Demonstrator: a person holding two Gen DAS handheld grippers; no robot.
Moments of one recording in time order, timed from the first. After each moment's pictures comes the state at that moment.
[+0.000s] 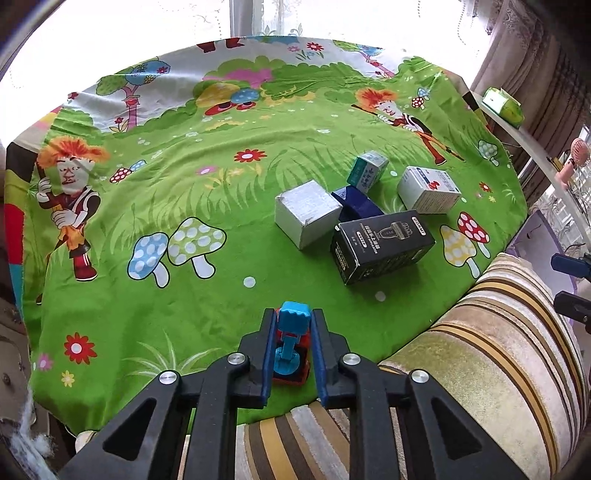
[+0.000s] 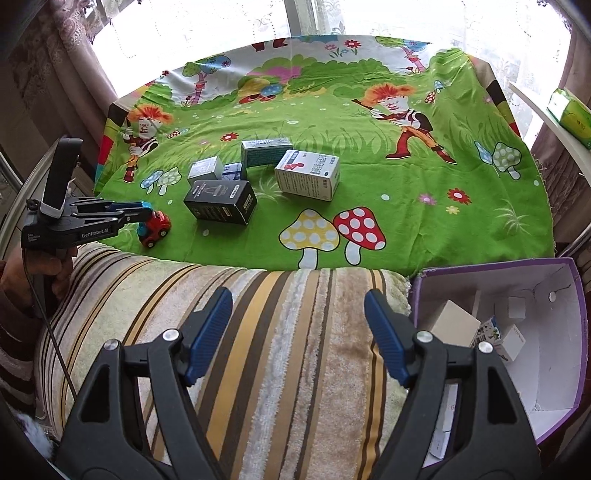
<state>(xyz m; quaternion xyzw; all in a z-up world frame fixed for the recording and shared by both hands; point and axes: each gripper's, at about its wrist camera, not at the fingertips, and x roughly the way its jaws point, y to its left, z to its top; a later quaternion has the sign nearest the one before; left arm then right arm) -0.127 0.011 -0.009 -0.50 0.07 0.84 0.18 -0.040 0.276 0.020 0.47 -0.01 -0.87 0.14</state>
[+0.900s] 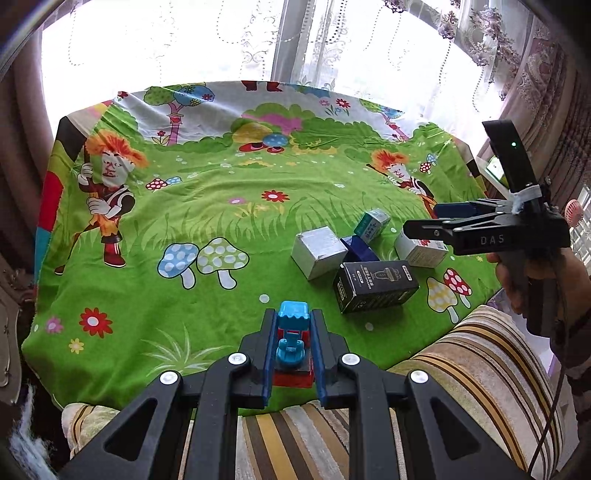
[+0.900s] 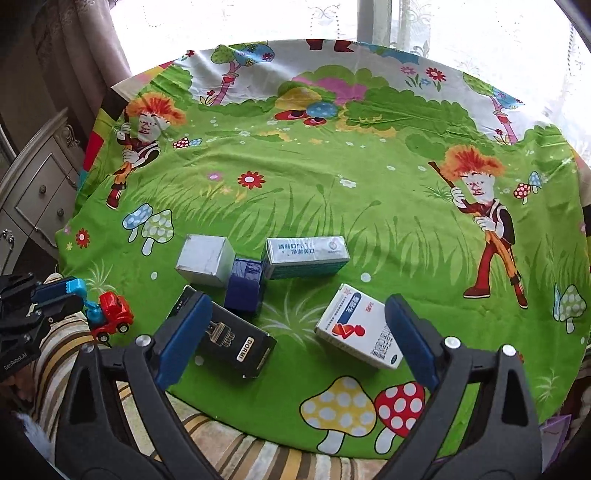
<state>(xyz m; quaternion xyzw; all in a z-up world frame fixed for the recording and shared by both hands) -0.100 -0.016 0.016 -0.43 -0.01 0.89 0.16 -0.202 0.195 0.007 0.46 0.08 -0.86 0.21</state>
